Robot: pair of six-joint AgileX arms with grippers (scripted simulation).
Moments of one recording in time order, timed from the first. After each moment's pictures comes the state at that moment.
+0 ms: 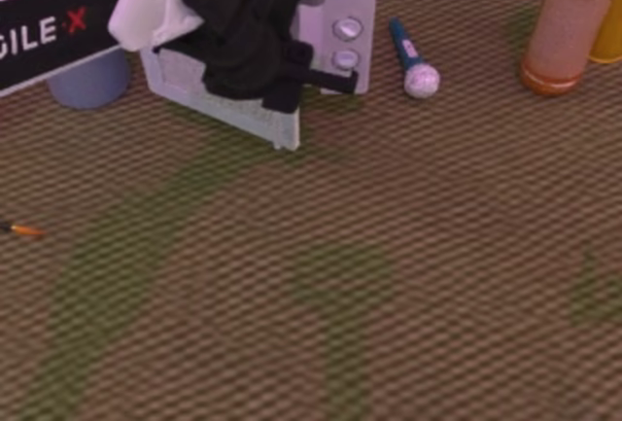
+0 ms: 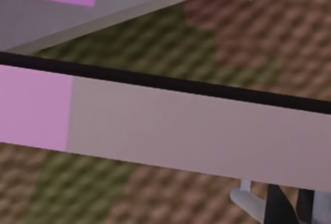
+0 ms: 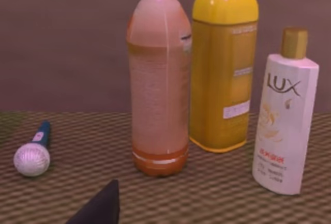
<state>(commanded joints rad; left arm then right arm) -0.56 1.91 1.56 -0.70 -0.09 -0.16 0.00 0.00 0.00 0.00 0.00 0.00</state>
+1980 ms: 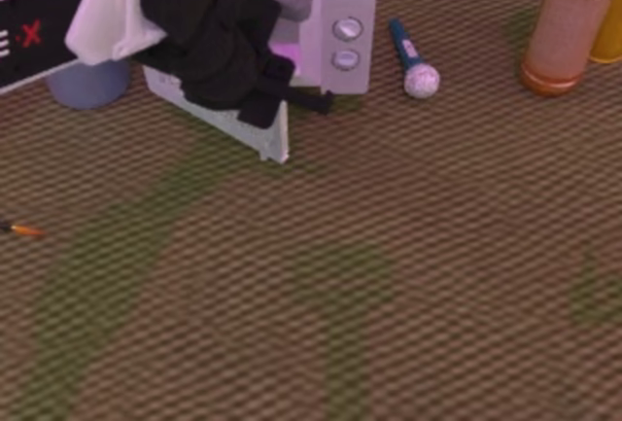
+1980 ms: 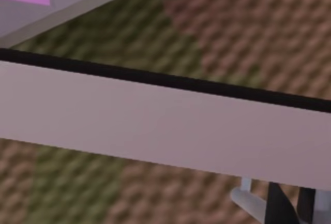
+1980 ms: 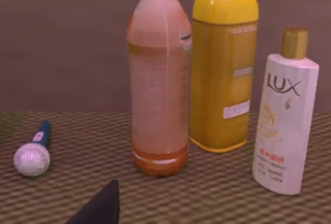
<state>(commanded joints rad) -0.52 1.83 1.45 -0.67 -0.01 -0.03 0.00 0.00 0.00 0.00 0.00 0.00</state>
